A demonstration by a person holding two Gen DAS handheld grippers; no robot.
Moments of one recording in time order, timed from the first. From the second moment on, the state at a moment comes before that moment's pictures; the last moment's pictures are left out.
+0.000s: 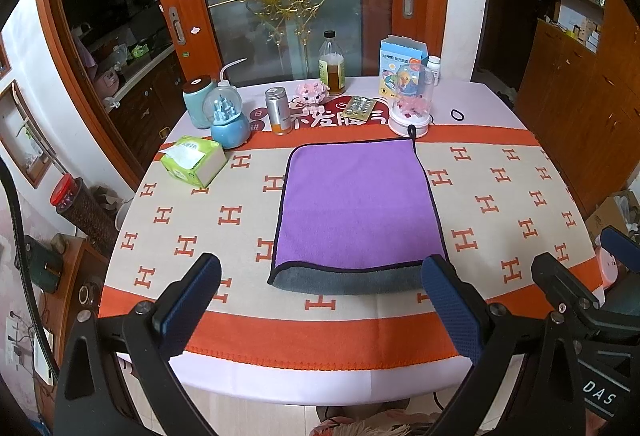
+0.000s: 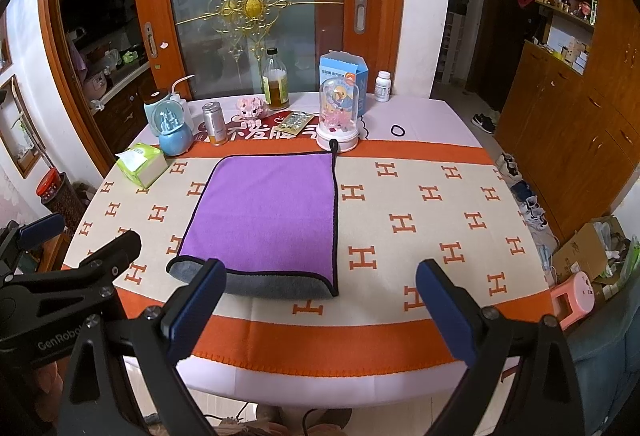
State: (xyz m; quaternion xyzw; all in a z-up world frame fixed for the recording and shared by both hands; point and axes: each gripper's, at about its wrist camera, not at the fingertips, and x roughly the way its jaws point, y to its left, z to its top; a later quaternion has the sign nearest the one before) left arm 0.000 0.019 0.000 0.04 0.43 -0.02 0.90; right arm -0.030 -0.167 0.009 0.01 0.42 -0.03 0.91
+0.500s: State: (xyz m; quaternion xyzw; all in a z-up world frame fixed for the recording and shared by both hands) left arm -0.006 0.021 0.007 0.04 0.43 -0.02 0.90; right arm -0.035 -0.168 0.011 0.00 0.41 -0.03 0.91
